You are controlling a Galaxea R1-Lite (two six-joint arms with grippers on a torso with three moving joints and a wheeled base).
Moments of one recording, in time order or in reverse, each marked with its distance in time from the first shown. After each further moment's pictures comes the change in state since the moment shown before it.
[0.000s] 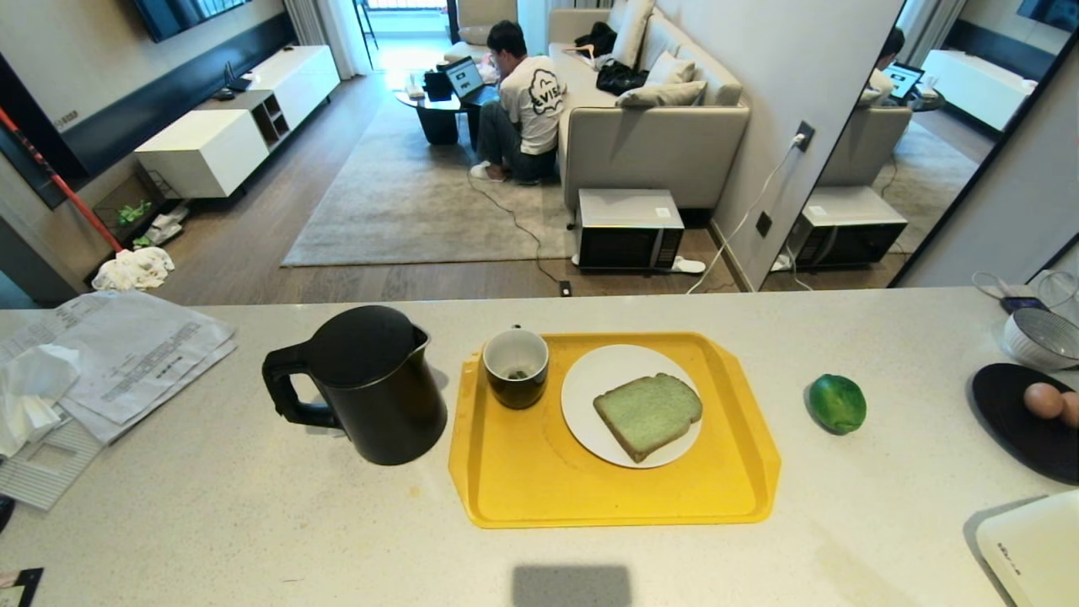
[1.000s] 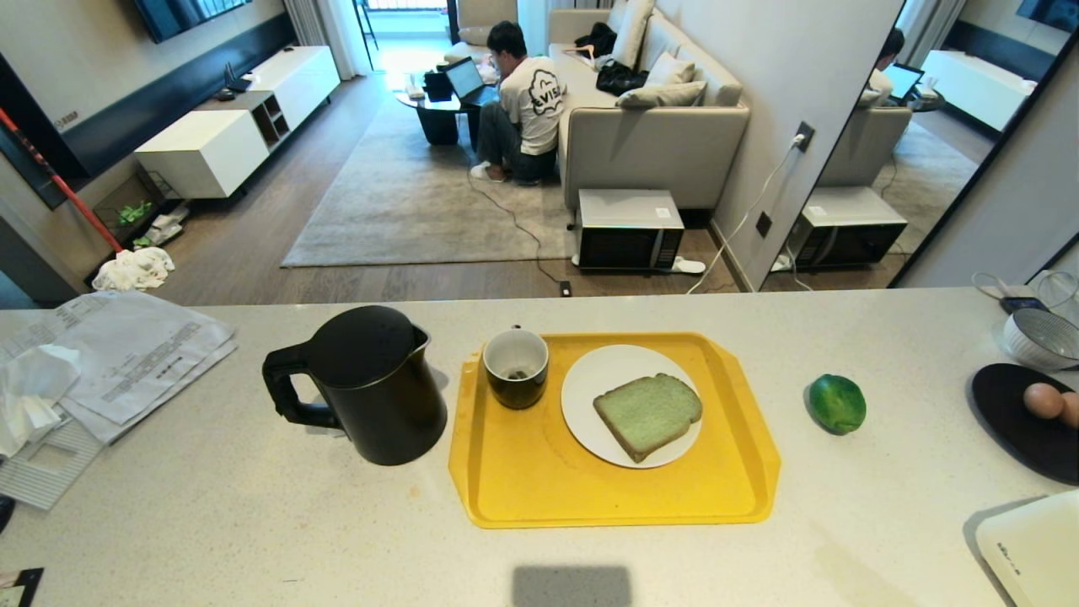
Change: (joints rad) left arm 0.000 0.000 0.000 0.000 0.000 0.000; right arm 0.012 -0.238 0.000 0.040 0.027 0.012
